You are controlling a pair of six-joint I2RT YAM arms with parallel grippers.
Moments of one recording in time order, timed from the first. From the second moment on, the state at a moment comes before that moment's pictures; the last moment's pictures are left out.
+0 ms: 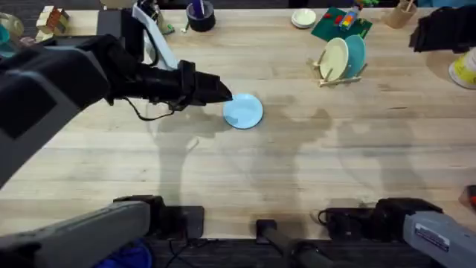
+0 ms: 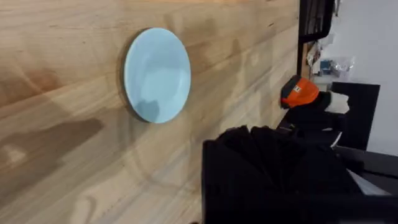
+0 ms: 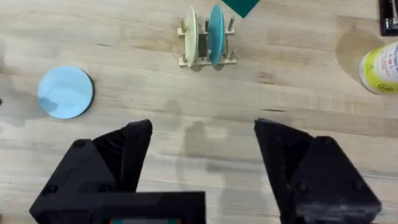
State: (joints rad) left arm 0.03 1.35 0.87 -0.77 1.01 -0.12; right arm -0.01 1.09 1.58 -1.36 -0.02 -0.10
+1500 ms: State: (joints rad) left arm 0.04 1.87 0.88 -0.50 1.02 -0.12; right arm -0.01 1.09 1.58 -1.36 -0.02 -0.10
